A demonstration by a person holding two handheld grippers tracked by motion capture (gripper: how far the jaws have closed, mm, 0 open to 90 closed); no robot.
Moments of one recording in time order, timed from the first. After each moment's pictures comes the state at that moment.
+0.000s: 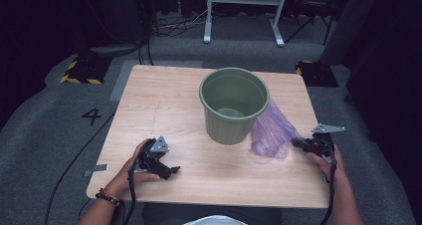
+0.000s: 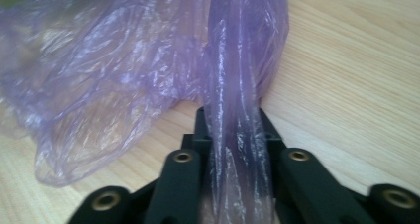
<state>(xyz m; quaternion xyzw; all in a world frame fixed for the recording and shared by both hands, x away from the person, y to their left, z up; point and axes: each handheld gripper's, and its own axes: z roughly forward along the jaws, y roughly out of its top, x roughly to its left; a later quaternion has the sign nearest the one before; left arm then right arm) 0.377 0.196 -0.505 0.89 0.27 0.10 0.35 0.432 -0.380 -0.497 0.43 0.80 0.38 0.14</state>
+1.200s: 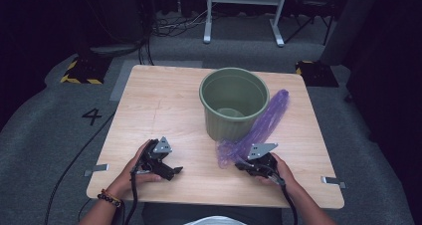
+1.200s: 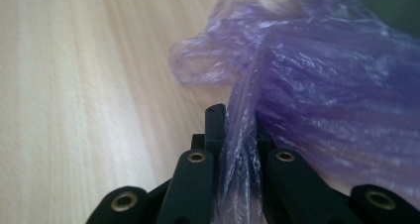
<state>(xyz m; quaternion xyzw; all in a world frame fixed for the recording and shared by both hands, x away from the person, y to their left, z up) 0.374 0.187 -0.505 0.89 0.28 0.11 0.35 0.371 -0.185 -0.494 0.18 0.90 0.38 0.07</state>
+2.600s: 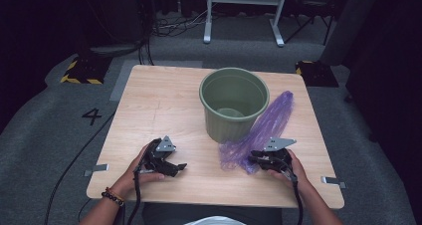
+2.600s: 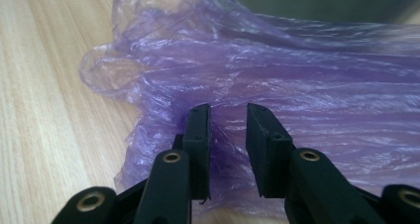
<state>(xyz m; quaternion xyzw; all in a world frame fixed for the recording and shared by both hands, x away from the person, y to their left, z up) 0.375 0.177 -0.499 0.88 0.28 0.09 0.37 0.384 -0.229 -0.491 0.25 0.88 0.40 0.11</state>
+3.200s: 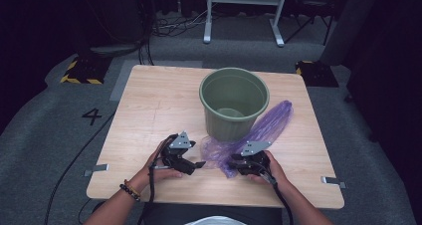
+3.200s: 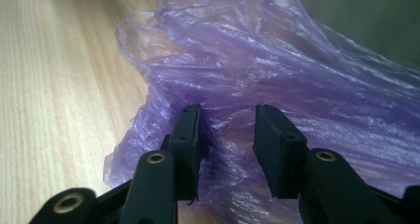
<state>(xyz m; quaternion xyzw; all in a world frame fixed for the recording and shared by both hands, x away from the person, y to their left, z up) 0.380 0.124 -0.477 0.87 0.22 0.08 0.43 0.377 -0.167 -0.499 0.21 0.89 0.40 0.09</state>
